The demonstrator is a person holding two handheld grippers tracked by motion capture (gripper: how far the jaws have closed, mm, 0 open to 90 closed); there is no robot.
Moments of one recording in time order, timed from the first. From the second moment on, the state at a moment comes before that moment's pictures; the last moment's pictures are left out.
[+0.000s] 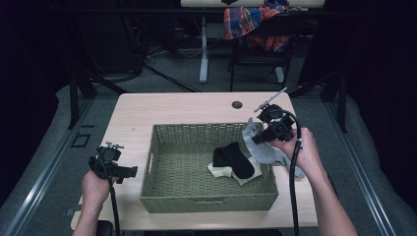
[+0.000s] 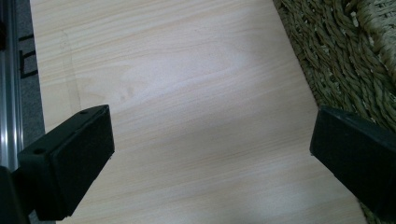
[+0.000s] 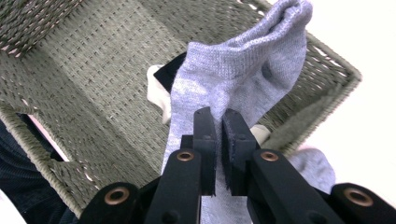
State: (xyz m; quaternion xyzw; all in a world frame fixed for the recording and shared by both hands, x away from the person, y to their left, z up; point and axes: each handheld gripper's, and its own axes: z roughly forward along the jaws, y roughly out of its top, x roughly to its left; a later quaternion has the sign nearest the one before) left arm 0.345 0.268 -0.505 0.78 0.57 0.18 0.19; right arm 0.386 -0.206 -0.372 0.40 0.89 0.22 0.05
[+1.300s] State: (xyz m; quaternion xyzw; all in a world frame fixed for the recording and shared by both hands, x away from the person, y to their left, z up) left arm 0.345 0.268 -0.504 0.78 0.57 0.18 0.18; right arm 0.395 -0.305 -0.378 0.50 0.84 0.21 0.08
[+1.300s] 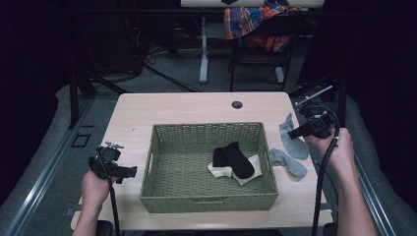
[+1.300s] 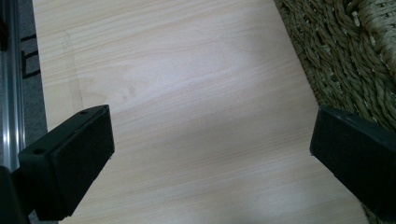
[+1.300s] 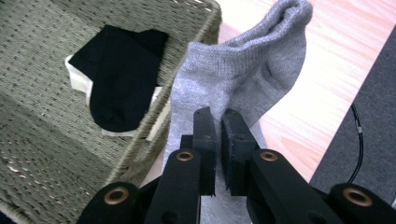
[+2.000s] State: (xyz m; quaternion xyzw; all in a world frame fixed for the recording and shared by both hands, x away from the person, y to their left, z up) left arm 0.344 0.268 -0.504 0.78 0.57 0.18 0.18; right arm 0.409 -0.324 -0.409 0.54 0.82 0.17 0.07
